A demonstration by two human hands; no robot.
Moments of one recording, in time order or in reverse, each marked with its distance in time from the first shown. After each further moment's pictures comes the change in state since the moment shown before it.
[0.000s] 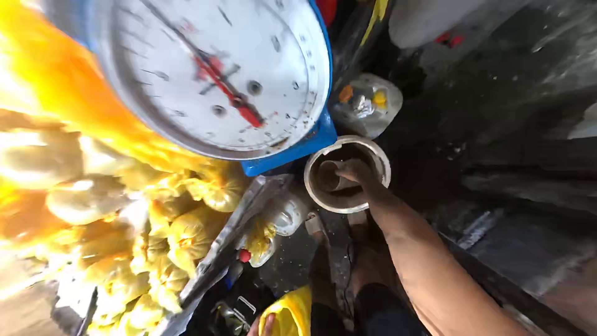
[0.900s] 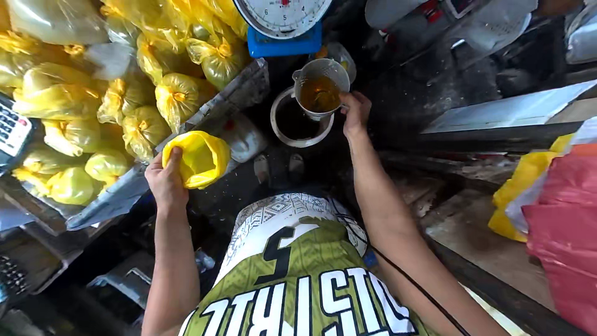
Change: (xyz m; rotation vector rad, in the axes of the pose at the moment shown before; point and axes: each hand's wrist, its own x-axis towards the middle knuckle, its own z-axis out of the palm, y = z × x) left_hand 0.019 0.178 -0.056 -0.244 0.041 0.363; right_hand -0.293 -0.056 -0.125 0.969 0.546 -0.381
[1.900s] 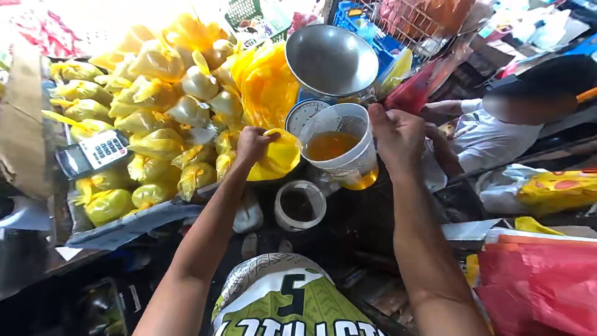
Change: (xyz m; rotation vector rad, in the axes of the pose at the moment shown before) left_hand 0.084 0.183 0.119 0.439 -0.186 0.288; right_hand -0.121 -0.345 0.033 -0.606 -0.095 -0.937
